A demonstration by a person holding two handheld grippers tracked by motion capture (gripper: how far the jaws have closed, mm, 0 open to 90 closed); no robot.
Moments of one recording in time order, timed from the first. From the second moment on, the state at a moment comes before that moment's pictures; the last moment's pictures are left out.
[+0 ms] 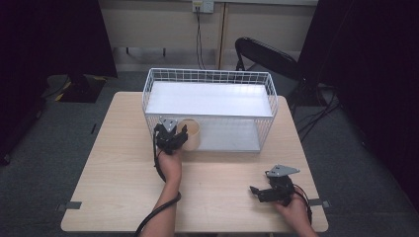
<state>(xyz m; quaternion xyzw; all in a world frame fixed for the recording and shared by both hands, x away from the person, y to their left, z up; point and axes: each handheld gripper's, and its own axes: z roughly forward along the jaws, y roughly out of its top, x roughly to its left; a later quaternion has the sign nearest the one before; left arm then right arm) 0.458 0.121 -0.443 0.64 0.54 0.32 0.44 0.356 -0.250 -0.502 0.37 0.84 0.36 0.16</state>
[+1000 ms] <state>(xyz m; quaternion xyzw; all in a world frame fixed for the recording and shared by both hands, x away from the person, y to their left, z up) 0.435 0.128 -0.431 0.67 0.50 0.30 0.46 0.356 -0.250 -0.502 0.37 0.84 0.36 0.16</state>
